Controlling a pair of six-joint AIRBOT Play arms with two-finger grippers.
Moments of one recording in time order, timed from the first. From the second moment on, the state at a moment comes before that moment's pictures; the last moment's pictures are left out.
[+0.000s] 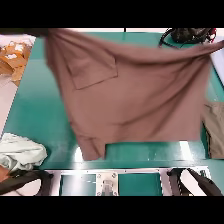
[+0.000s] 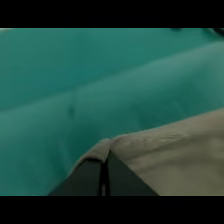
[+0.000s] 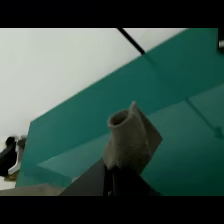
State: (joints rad) left arm -0.07 -1.30 1.70 1.02 -1.02 -1.18; right arm -0.44 -0.91 1.12 -0.61 0.90 1.40
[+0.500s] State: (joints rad) left arm -0.05 -1.80 1.67 0.68 -0.87 -1.05; right arm -0.25 -1.51 1.11 -0.60 0.69 1.30
